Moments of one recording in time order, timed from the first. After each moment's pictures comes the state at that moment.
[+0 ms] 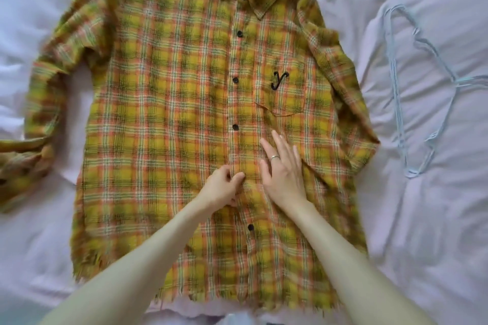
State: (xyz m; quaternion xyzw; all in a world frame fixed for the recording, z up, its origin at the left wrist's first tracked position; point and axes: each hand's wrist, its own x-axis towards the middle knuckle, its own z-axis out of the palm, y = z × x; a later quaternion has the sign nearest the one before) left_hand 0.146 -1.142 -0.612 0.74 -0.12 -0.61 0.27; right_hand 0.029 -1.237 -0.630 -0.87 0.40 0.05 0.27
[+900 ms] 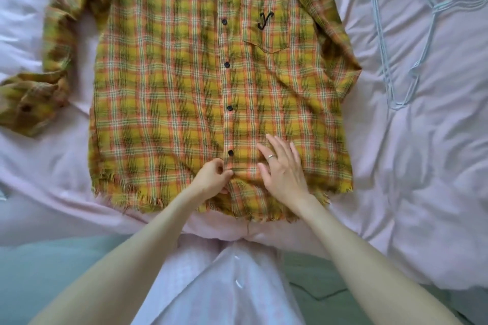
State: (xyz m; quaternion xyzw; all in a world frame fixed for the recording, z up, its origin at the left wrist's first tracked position) left_hand 0.068 -1.036 -0.607 0.76 -0.13 -0.60 0.23; right_hand -0.079 -1.135 -0.613 -0.91 0.36 0.07 0.22
